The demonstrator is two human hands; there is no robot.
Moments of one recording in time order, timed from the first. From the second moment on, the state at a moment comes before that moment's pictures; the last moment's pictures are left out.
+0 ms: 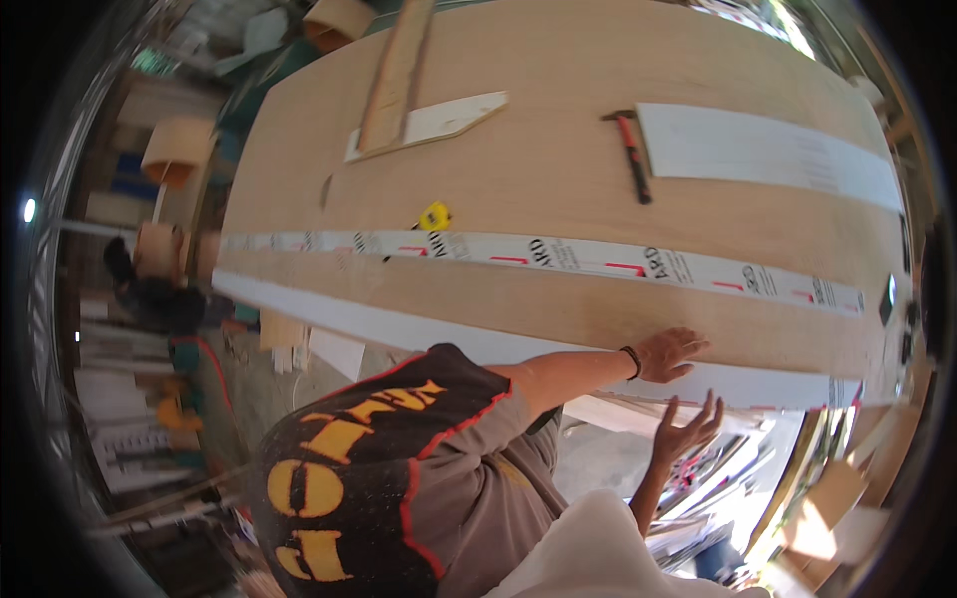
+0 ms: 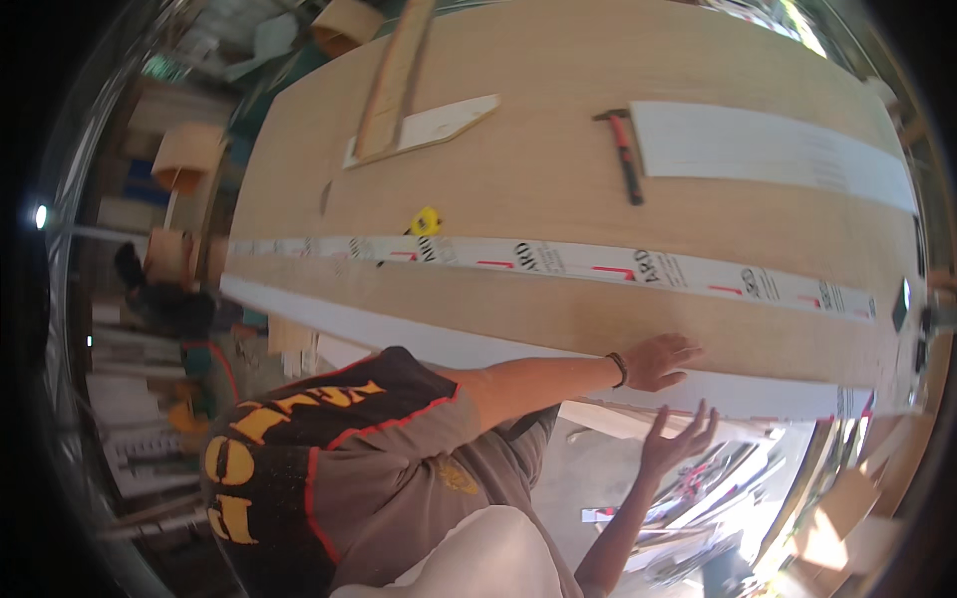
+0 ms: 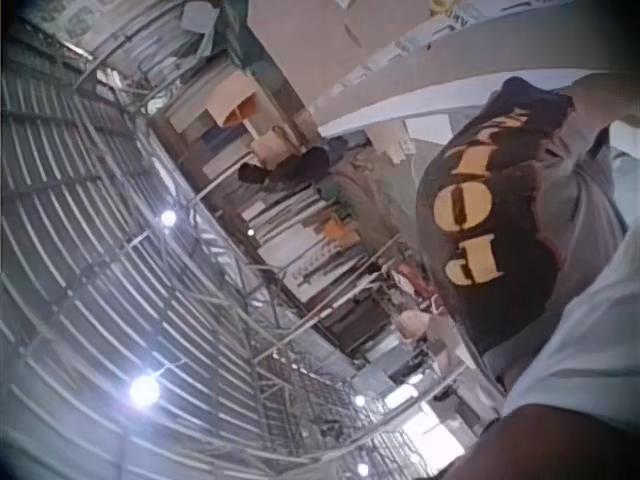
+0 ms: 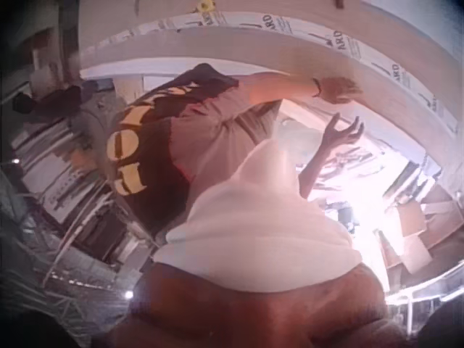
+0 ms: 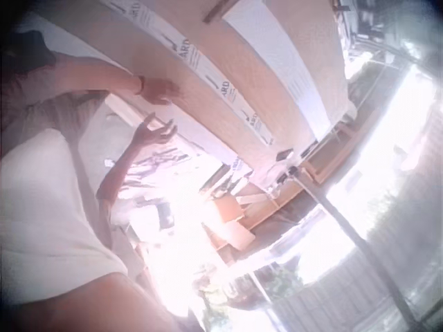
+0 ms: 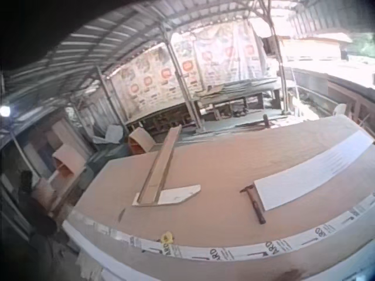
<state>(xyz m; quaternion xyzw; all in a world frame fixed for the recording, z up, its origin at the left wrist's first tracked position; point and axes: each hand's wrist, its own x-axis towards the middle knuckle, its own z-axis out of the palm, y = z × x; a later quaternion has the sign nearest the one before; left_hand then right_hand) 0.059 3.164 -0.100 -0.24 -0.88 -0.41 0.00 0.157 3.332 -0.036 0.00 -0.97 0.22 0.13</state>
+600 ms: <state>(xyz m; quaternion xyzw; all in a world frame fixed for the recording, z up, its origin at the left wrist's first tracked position) 0.435 2.720 -0.061 0.14 -0.99 -0.10 -0.01 0.162 3.110 -0.046 0.54 -0.81 0.21 -0.12</state>
